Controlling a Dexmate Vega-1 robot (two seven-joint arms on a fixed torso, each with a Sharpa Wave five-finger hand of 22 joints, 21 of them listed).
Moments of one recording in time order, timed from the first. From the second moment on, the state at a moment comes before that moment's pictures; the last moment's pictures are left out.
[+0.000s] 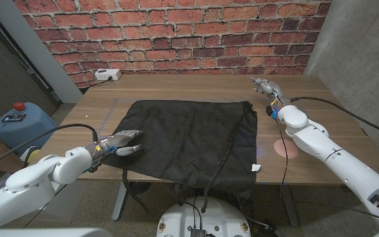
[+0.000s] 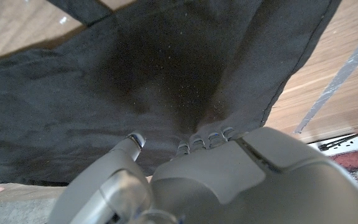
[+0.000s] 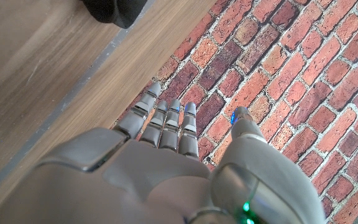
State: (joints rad) left arm 1.61 1.09 -0.04 -2.04 0.49 0.14 -0.16; left_hand 0.25 0.19 0.58 0.17 0.21 -0.17 -0.05 0.17 0.18 -0.17 -0.02 0.18 0.18 -0.17 0.03 0.18 0.18 -0.17 -0.01 0.19 0.17; right arm -0.79 -0.66 -0.42 -1.47 0.35 0.06 -0.21; right_hand 0.46 0.10 0.37 -0.16 0.18 0.37 0.04 0.21 0.19 0.33 0.06 0.20 0.18 0.19 -0.01 0.22 0.20 0.40 -0.04 0.20 0.17
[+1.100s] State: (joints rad) left arm 1.56 1.26 0.07 -2.03 0.33 0.19 -0.07; left_hand 0.15 0.18 0.55 0.19 0.18 -0.14 -0.05 0.18 0.18 -0.17 -0.02 0.19 0.18 -0.17 0.03 0.19 0.18 -0.17 -0.01 0.19 0.17; right arm -0.80 -0.70 -0.42 -1.57 0.31 -0.06 -0.24; right_hand 0.48 0.08 0.35 -0.16 0.18 0.42 0.05 0.21 0.19 0.38 0.06 0.21 0.19 0.21 -0.03 0.22 0.20 0.42 -0.03 0.20 0.17
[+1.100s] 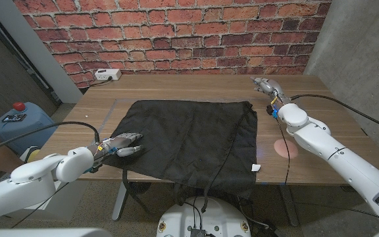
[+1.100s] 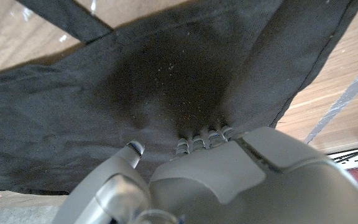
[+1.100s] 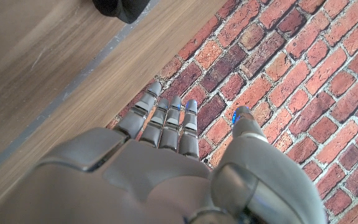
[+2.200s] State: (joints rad) left arm 1.55 1.35 0.12 -2.03 0.23 0.19 0.01; left_hand 0.11 0.19 0.56 0.18 0.18 -0.12 -0.05 0.19 0.18 -0.17 -0.02 0.20 0.18 -0.17 0.03 0.19 0.18 -0.17 -0.01 0.19 0.17; right arm -0.73 -0.78 -0.51 -1.75 0.18 -0.43 -0.25; right_hand 0.59 0.00 0.34 -0.17 0.18 0.52 0.08 0.22 0.19 0.57 0.07 0.29 0.23 0.37 -0.02 0.24 0.20 0.45 0.01 0.20 0.17
